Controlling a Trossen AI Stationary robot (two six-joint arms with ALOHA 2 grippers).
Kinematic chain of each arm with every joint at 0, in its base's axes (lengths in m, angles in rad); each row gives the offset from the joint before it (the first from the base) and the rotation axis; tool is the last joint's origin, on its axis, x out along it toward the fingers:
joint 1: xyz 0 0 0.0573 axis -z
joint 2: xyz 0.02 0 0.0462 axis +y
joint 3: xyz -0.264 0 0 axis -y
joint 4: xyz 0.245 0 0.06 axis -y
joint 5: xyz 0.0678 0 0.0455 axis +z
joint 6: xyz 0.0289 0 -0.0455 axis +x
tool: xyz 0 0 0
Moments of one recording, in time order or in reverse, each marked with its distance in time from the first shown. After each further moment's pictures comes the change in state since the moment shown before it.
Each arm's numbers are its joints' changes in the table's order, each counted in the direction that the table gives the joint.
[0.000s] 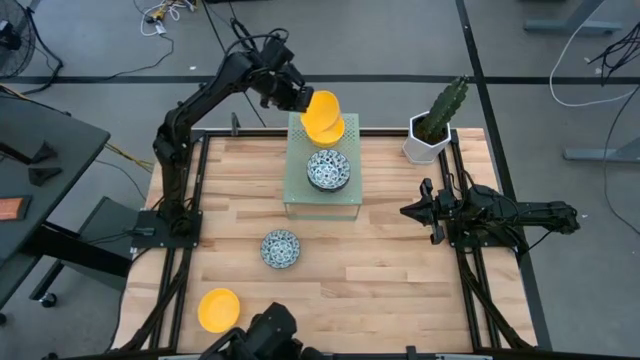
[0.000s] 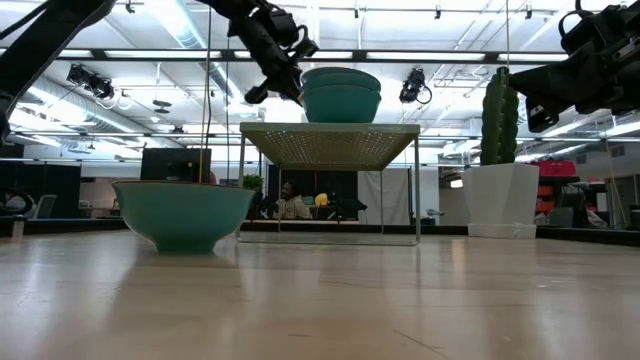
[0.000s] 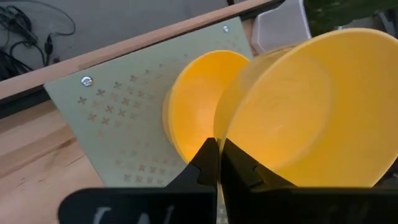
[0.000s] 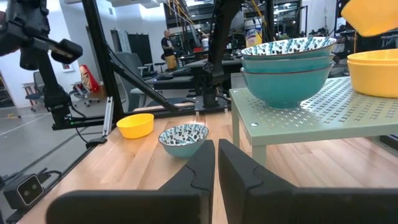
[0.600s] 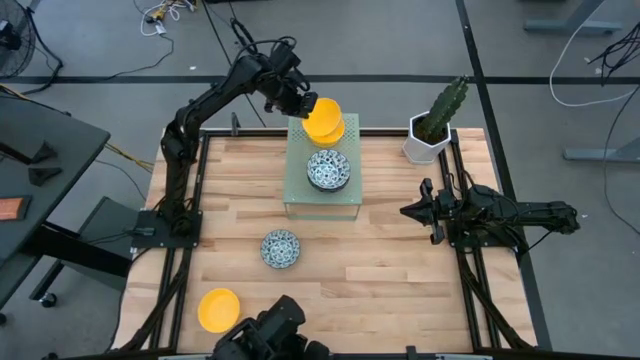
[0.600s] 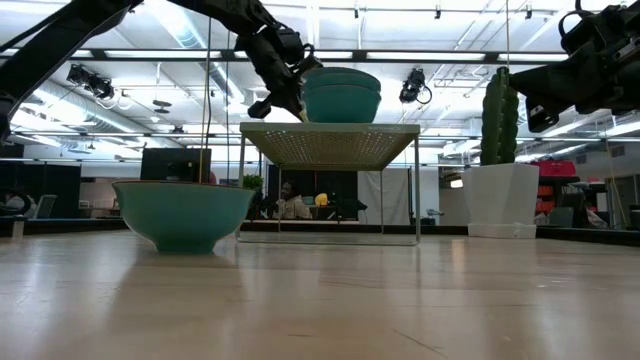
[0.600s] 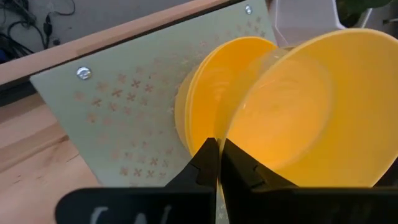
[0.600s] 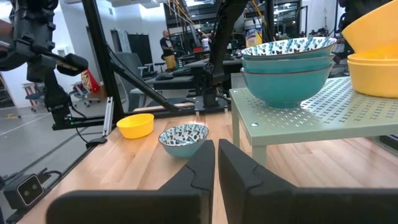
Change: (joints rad) left arm -0.009 0.068 -0.001 -0.012 -0.022 0.021; right arm 0.000 0.000 0.000 0.000 0.000 0.000
